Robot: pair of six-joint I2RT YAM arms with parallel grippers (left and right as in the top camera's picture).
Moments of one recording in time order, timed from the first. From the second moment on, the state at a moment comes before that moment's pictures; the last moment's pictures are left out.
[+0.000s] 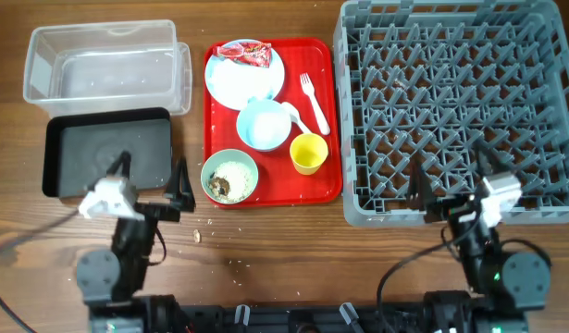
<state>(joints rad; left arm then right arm) 0.08 0.32 0.33 0.04 0.25 -0.25 0.04 0.29 0.42 0.01 -0.20 0.02</state>
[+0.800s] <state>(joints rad) -0.13 1.98 1.78 -0.76 0.40 -0.16 0.04 1.17 0.99 -0.53 -0.21 0.00</state>
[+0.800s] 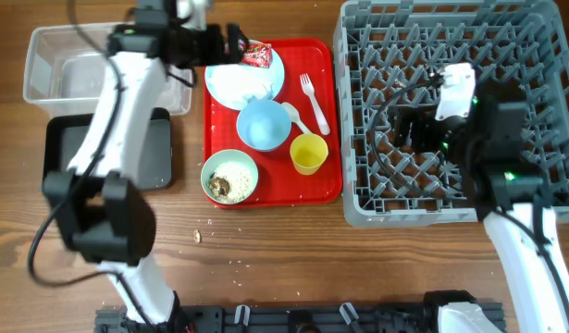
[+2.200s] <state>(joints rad) -0.21 2.27 1.84 -0.81 0.08 -0.54 0.04 1.33 0.99 -0.57 -0.23 0.07</state>
